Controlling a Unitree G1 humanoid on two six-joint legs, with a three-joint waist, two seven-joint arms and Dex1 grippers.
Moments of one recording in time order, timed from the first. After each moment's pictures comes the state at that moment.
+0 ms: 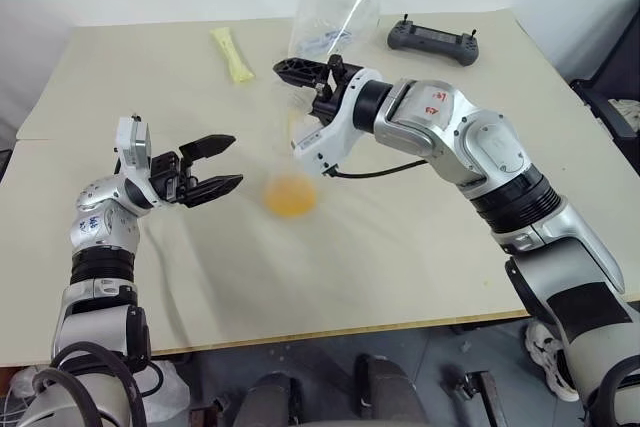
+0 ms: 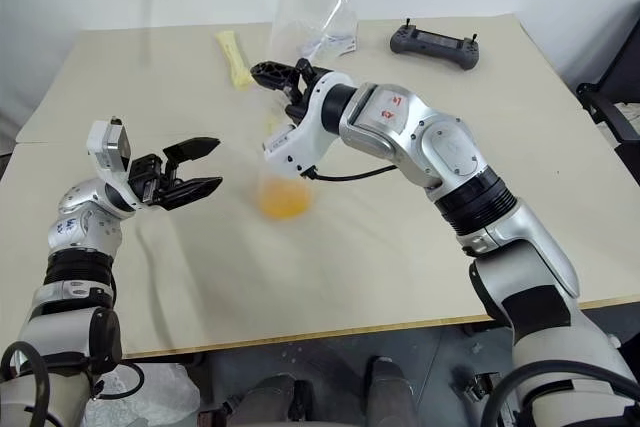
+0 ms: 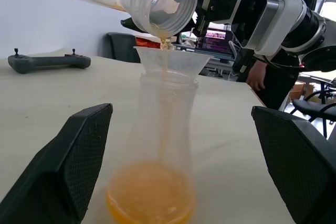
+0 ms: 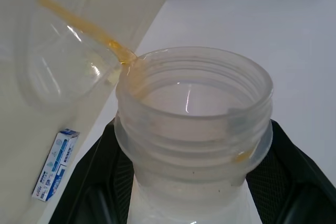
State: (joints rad) left arm -0.77 0.57 0.26 0.74 -0.56 0.06 -1.50; right arm -1.21 -0.51 0.53 0.21 -0.92 -0.39 0.45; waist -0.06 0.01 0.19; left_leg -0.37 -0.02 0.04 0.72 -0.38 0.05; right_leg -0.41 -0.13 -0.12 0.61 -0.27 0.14
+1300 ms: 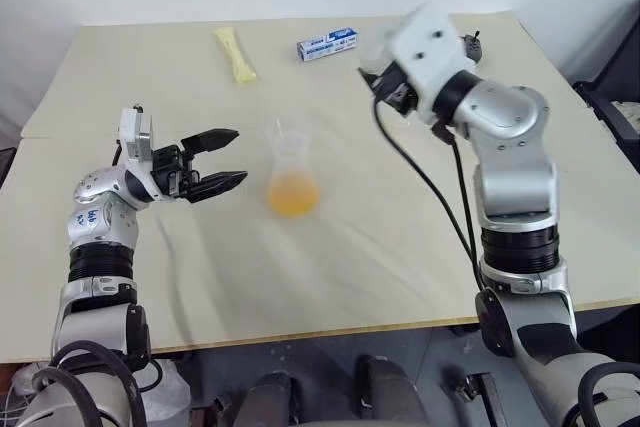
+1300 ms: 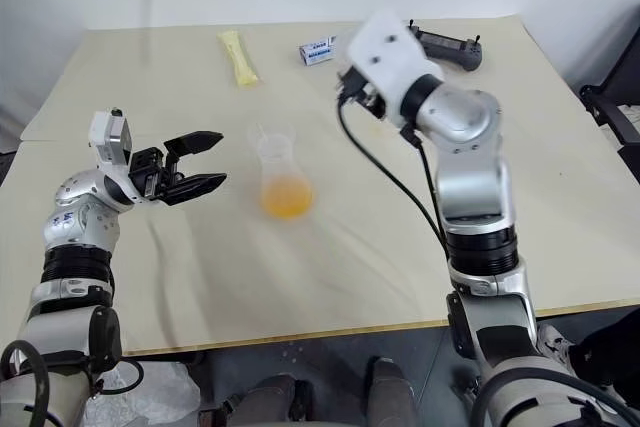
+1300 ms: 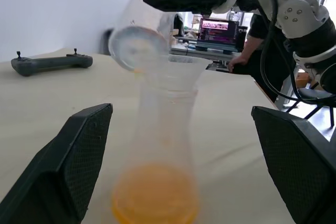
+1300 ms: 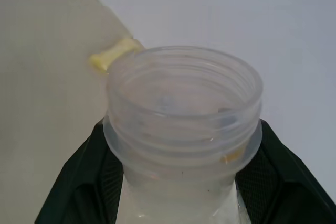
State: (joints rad) left arm -0.78 0.58 0.25 0.68 -0.52 0.09 -1.48; right arm -0.94 -0.32 -0.04 -0.14 -0.25 0.60 0.69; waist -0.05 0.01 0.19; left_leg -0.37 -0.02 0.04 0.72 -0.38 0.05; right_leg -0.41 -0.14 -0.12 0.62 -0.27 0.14
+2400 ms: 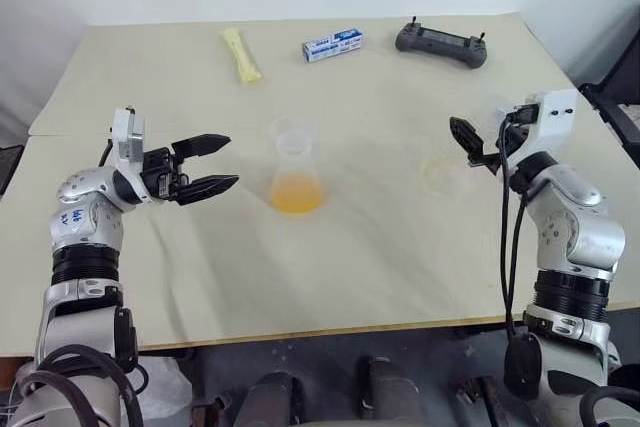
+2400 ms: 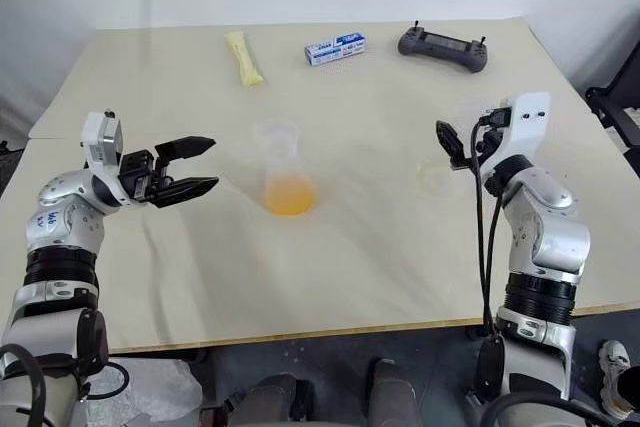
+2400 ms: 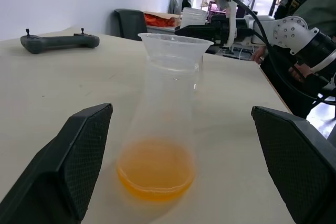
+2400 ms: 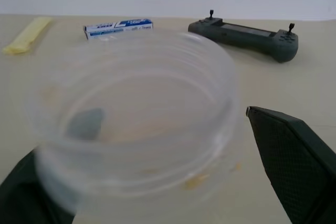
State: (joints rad) left arm -0.77 0.63 0.24 0.67 -0.50 0.13 -1.47; right arm -0.64 -0.42 -0.40 0.04 0.26 0.57 0.49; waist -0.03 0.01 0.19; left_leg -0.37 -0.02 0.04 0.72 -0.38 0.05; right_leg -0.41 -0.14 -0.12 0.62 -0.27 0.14
